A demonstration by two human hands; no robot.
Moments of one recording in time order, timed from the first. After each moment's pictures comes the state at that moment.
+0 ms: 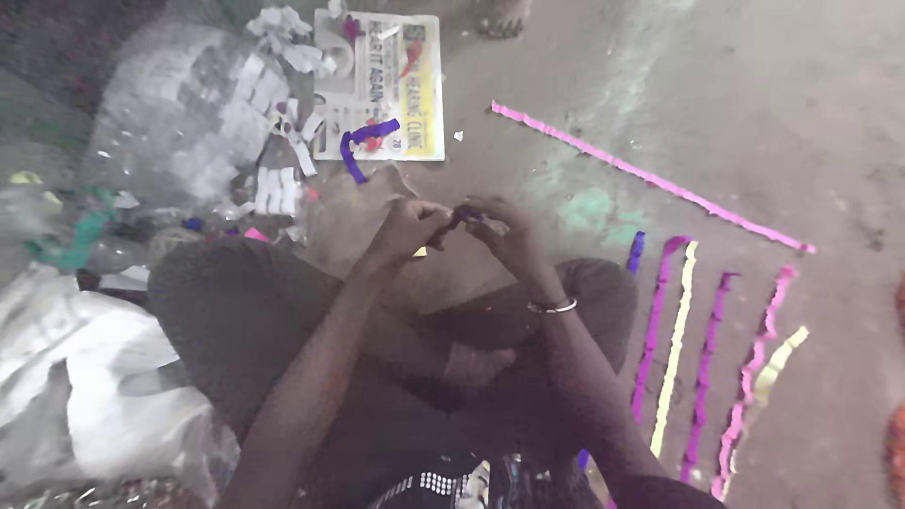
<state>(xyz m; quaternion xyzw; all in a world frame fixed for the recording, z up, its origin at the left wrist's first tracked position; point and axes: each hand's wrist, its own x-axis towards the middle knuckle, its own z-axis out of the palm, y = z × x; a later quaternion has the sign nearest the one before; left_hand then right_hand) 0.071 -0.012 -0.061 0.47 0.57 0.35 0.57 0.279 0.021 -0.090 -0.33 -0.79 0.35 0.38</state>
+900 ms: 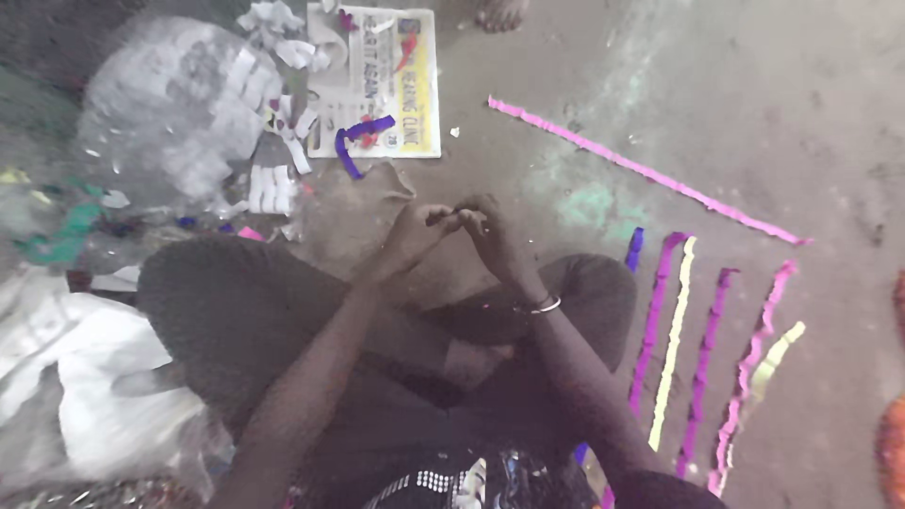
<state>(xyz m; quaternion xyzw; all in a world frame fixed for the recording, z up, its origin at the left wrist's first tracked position) 0.081 -0.011 -0.081 0.57 0.57 0.33 0.48 0.262 0.010 -0.088 -0.43 -0.78 0.33 0.32</state>
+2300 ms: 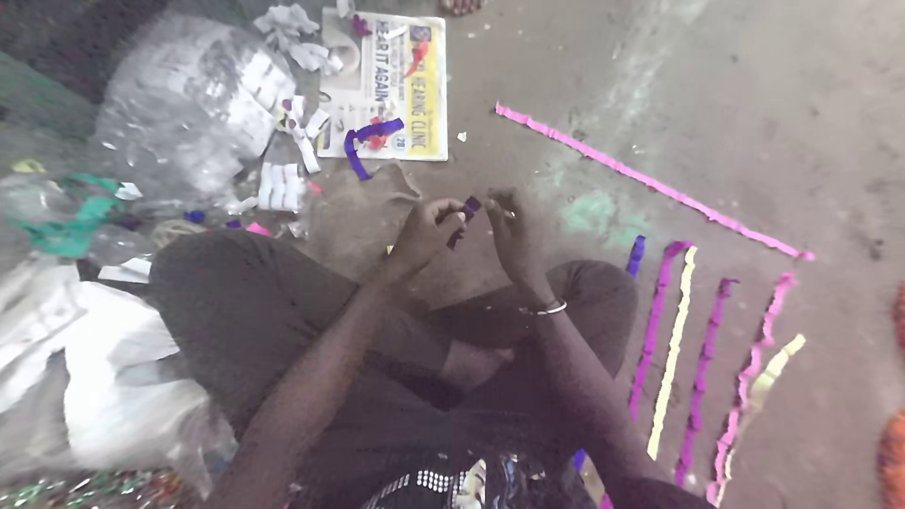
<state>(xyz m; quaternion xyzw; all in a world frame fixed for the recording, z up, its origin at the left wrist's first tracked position) 0.089 -0.014 -0.080 0.54 0.54 0.40 0.50 0.270 0.013 -0.090 -0.49 -0.72 0.31 0.39</state>
